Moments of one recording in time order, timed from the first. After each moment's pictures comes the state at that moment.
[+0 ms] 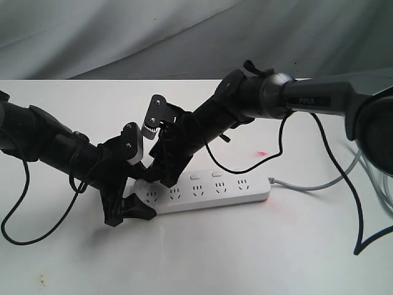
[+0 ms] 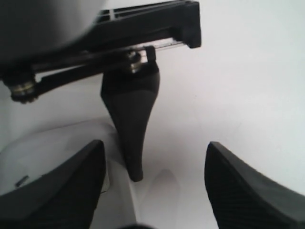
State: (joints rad) left arm -0.10 2.07 -1.04 -1.12 0.73 2.09; right arm 0.53 2.34 -1.67 0.91 0.76 -1.54
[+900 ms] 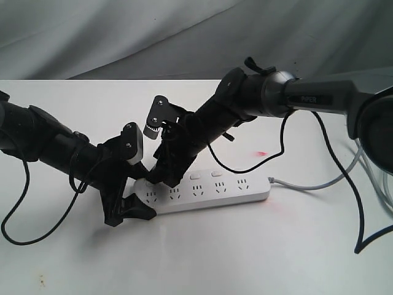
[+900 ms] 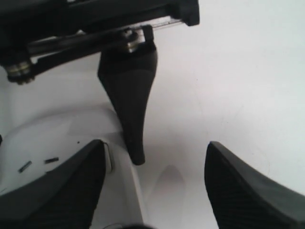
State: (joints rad) left arm -0.10 2.07 -1.04 -1.12 0.73 2.09; right arm 0.53 2.34 -1.67 0.84 0.77 -1.46
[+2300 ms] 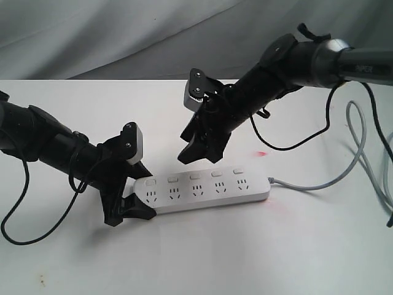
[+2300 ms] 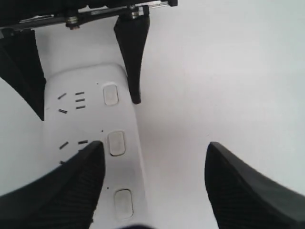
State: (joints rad) left arm -0.10 2.07 -1.04 -1.12 0.73 2.09; right arm 0.38 2.24 -1.66 0.86 1.00 -1.59
